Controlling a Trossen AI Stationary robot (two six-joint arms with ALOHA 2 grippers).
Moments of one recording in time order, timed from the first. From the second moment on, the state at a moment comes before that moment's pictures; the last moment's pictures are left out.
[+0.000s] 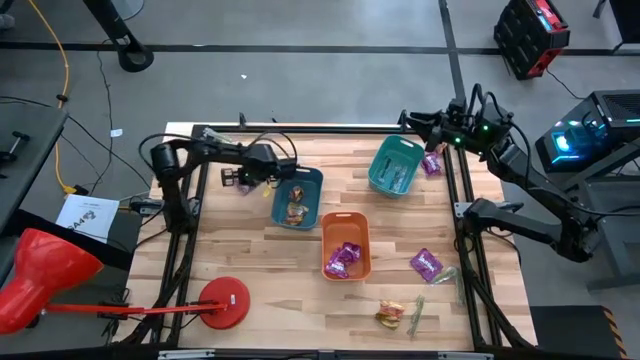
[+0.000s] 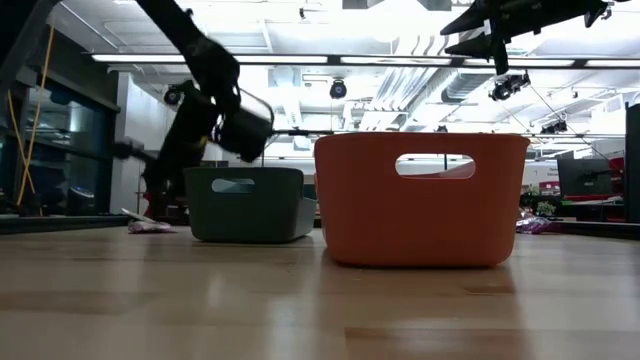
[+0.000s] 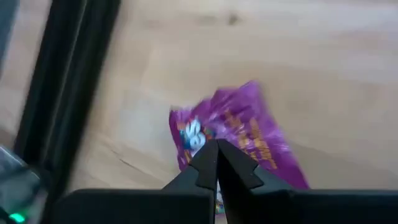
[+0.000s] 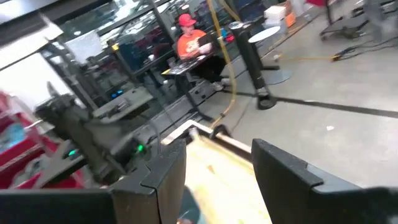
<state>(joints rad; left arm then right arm) 0.39 1.85 1.09 -1.16 -0.50 -1.47 -0.83 0.76 0.78 -0.10 -0.34 0.42</state>
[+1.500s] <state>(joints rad) 0.63 1.39 0.84 -0.91 -0.14 -0.15 -0.79 0.85 0.78 -0.08 -0.36 0.70</state>
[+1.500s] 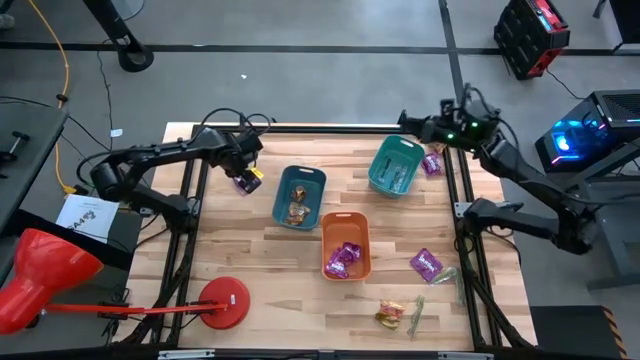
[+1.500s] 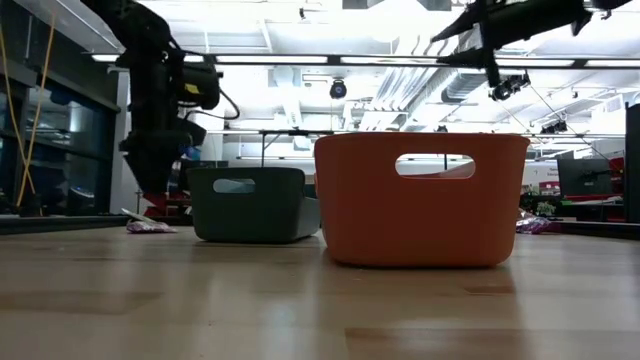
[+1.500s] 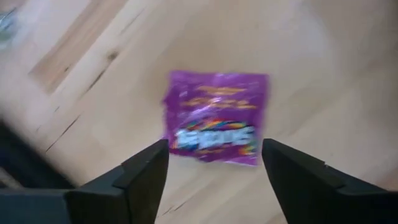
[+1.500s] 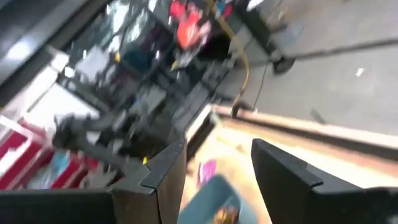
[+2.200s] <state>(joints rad) 0.59 1.70 0.85 -0.85 -0.18 -0.16 -0.68 0.99 0.78 0.05 -0.41 0.61</state>
